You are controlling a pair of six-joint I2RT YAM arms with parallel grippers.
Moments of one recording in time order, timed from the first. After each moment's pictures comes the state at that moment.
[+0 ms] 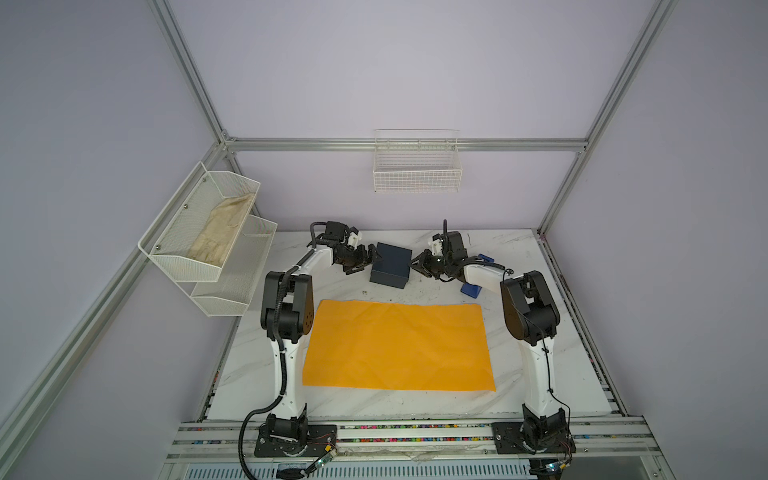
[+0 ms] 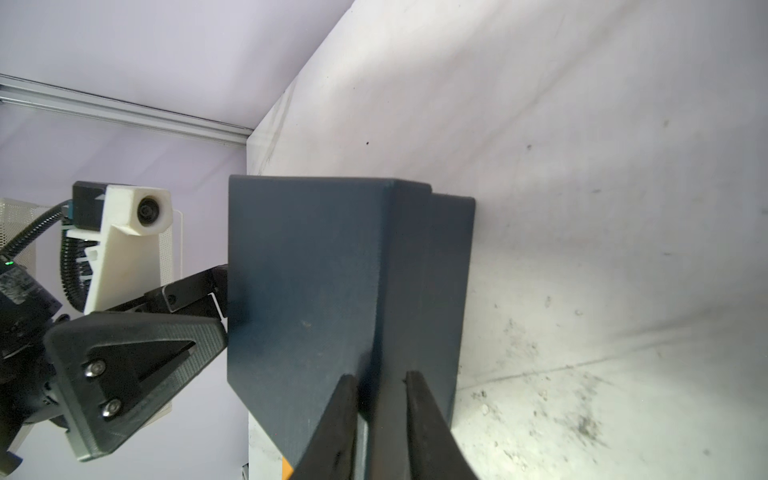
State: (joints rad) left arm -0.13 2.23 1.79 -0.53 0.64 -0.38; right arm 0.38 2.22 1.59 -0.03 -0.55 0.84
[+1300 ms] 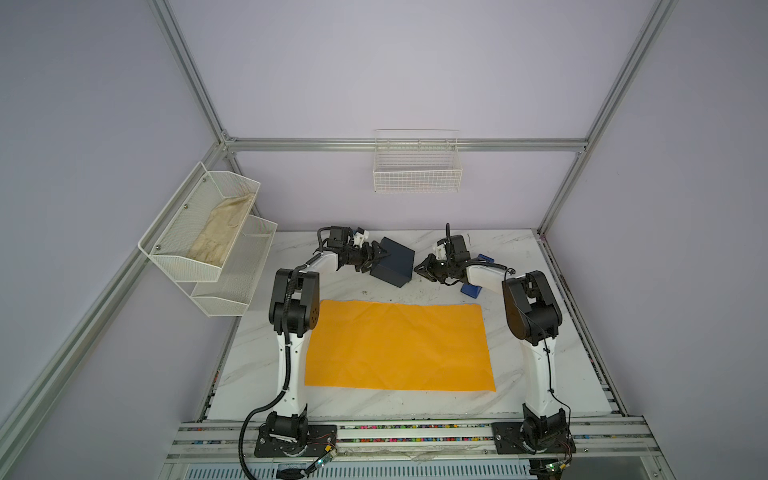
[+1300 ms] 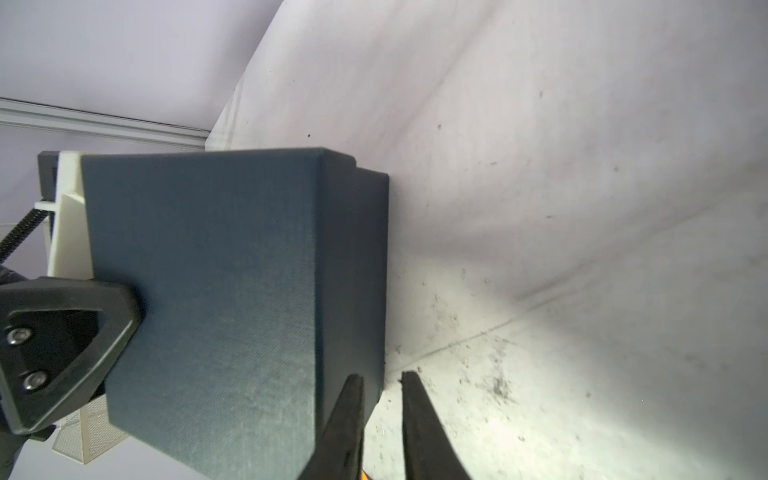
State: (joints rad) left arm -0.14 2.33 1.78 -0.21 0.89 -0.65; right arm 0.37 2.21 1.56 -0.10 -0.52 0.82
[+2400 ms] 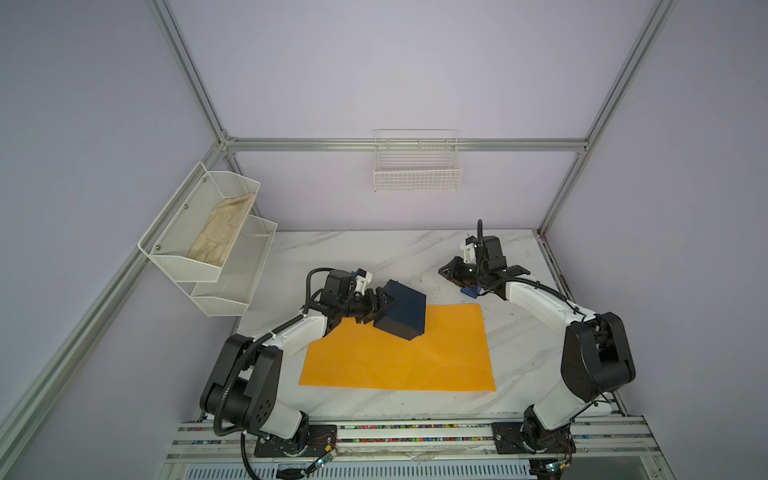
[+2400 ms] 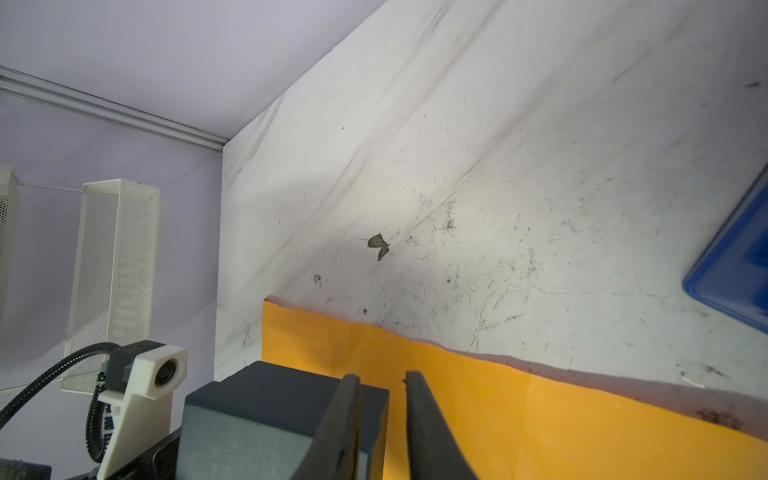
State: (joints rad) left arm -0.36 1.46 0.78 0.02 0.69 -0.87; right arm 0.33 1.61 1.18 -0.27 -0.38 0.71
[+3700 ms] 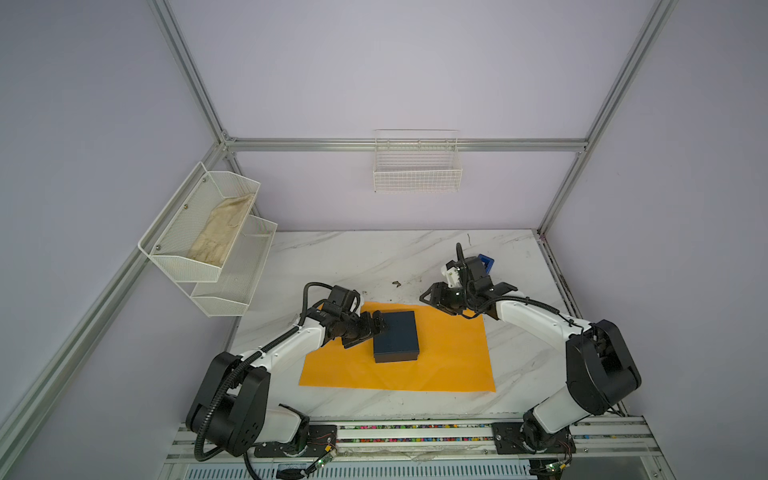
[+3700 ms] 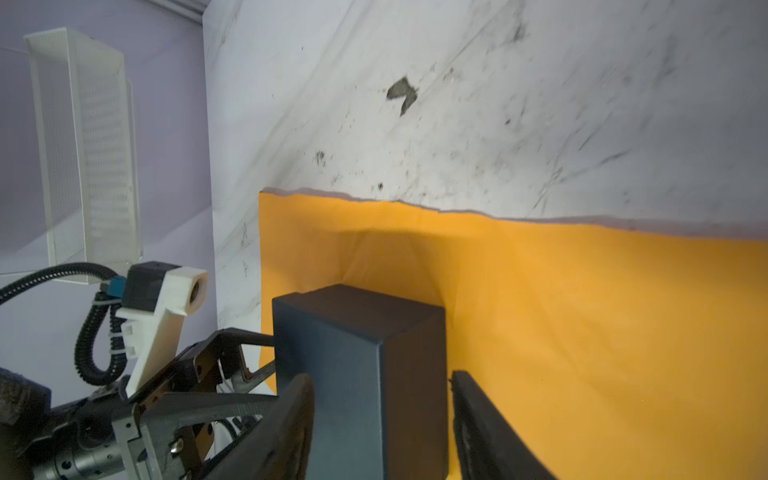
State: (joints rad) left arm -0.40 1.38 0.79 -0.42 0.44 -0.68; right arm 0.52 1.58 1.03 -0.28 -0.47 0.78
